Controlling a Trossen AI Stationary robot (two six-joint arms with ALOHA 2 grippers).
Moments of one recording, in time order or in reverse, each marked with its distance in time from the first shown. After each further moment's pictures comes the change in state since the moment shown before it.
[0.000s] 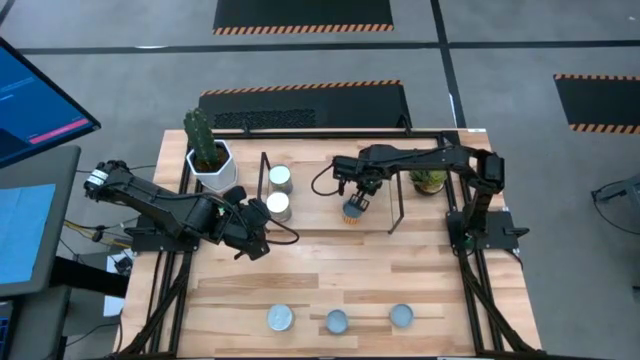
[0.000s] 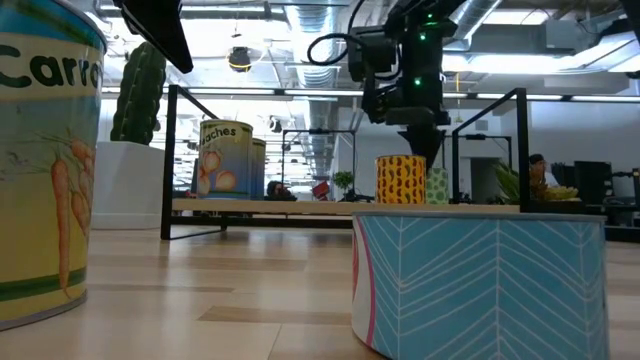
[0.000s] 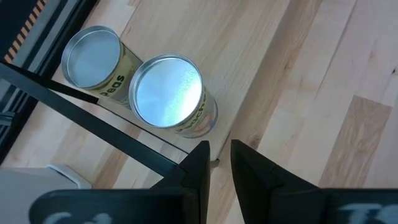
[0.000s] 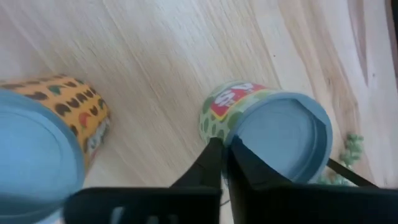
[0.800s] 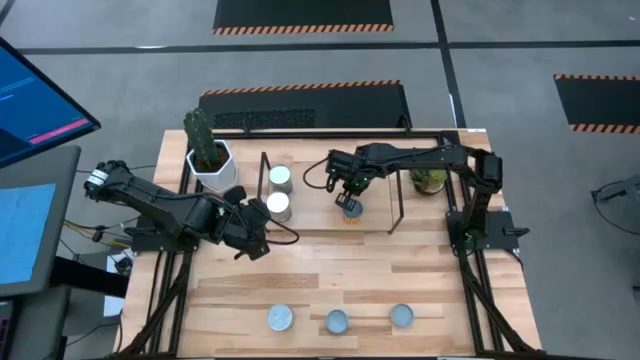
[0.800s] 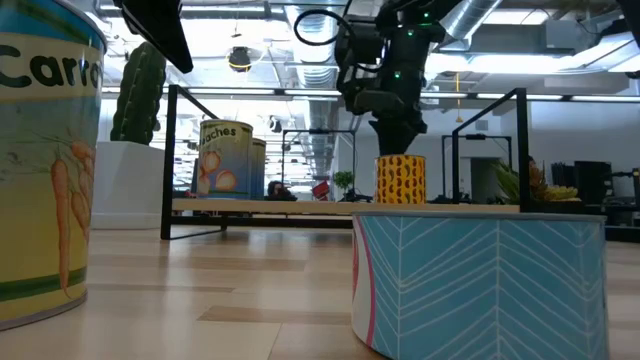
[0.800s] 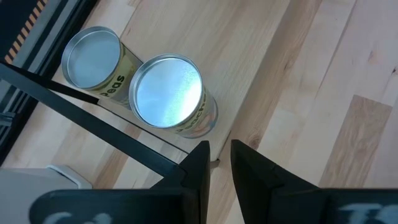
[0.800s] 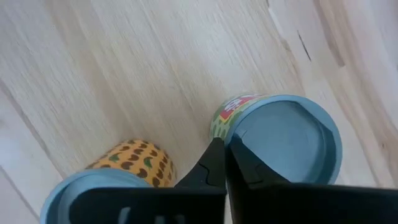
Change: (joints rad) left arm 0.000 0.000 0.000 0.000 0.000 0.003; right arm 0.000 0.008 0.032 0.181 -0.118 -0.026
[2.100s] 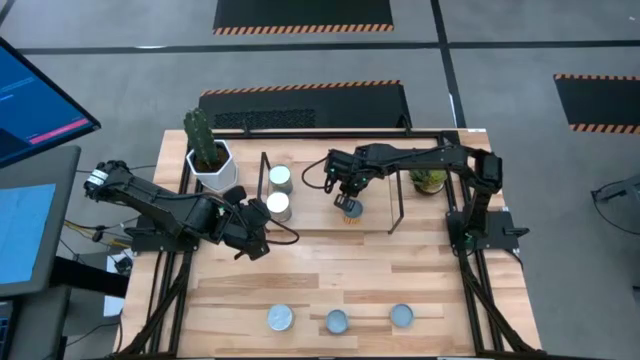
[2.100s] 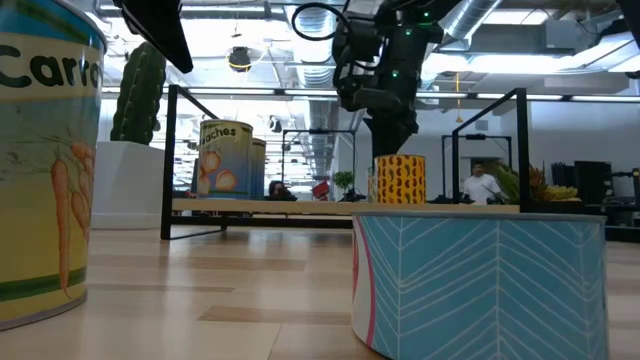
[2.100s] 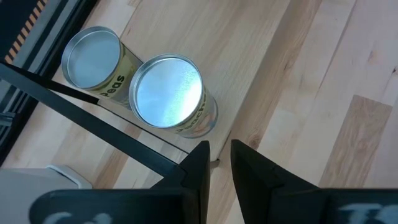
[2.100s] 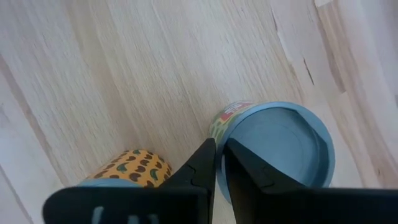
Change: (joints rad) left arm 0.000 0.000 0.000 0.000 0.000 0.000; right arm 0.002 -0.001 0.001 0.044 0.008 -0.081
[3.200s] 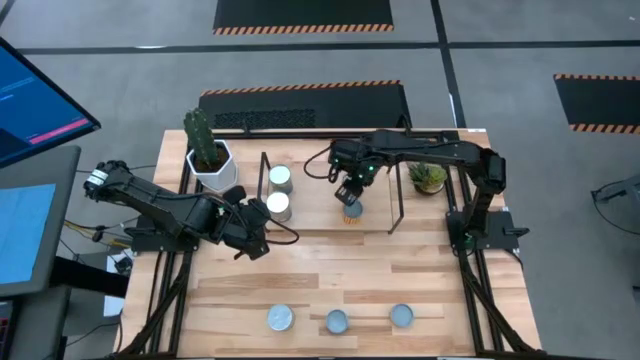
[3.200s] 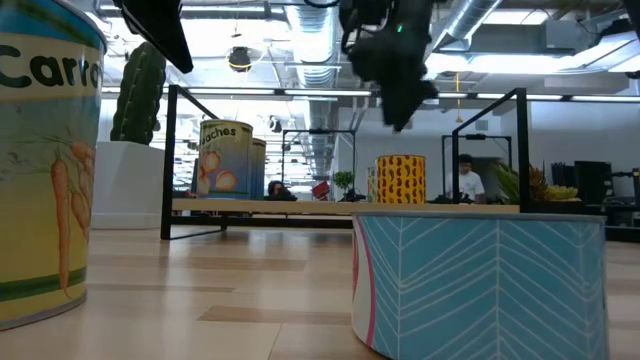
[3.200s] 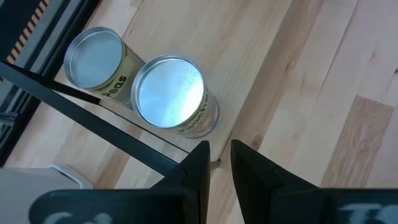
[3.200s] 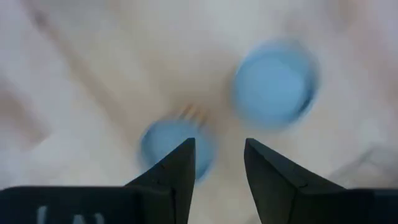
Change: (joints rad) left arm 0.000 -0.001 0.000 -0.003 -0.005 -0.004; right arm 0.015 -0.025 0.229 -0.372 -0.151 0.270
